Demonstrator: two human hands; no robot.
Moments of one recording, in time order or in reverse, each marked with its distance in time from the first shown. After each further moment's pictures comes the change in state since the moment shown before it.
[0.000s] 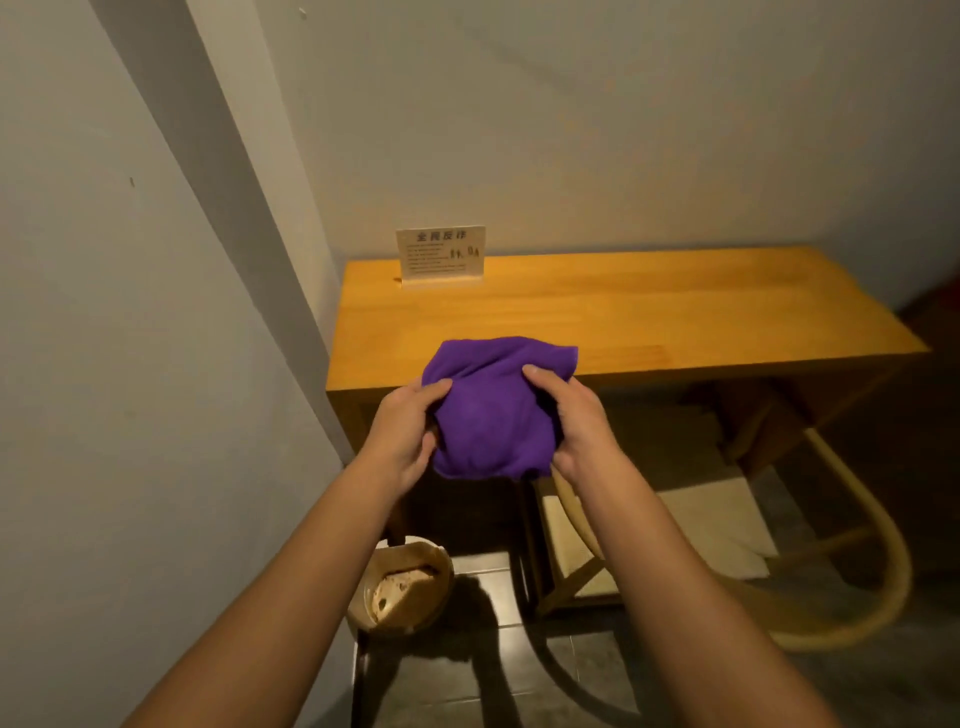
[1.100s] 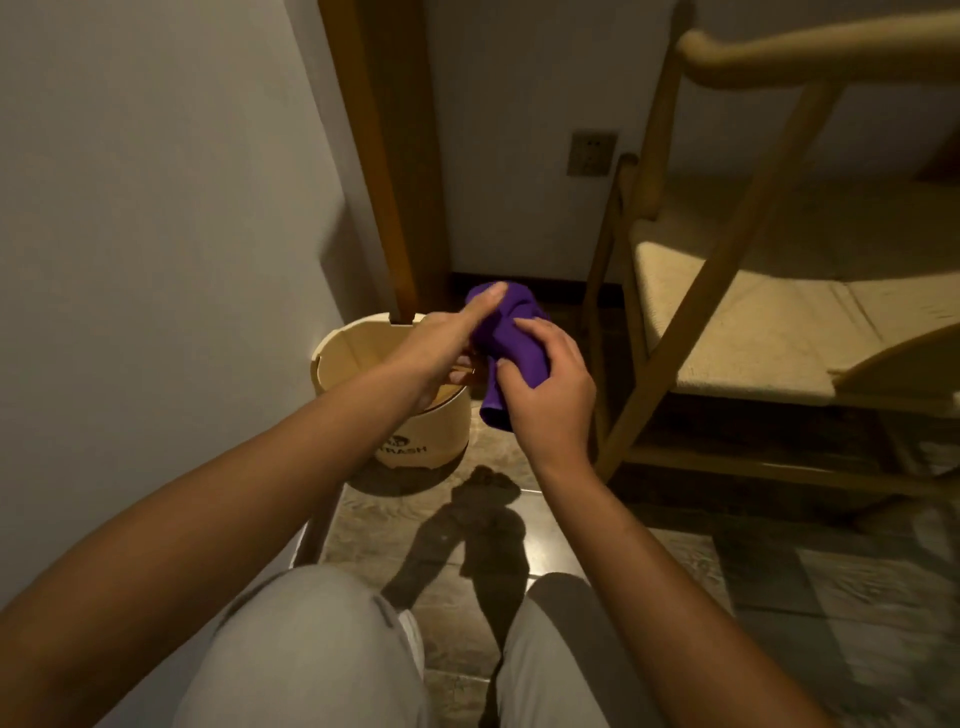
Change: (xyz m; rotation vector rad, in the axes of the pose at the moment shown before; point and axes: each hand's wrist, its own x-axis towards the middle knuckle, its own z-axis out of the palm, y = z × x) left_hand 0.060 -0.485 -0.241 0.615 0.078 0.048; right_hand 0.072 0.510 -0.304 -0.740 -0.102 -0.733
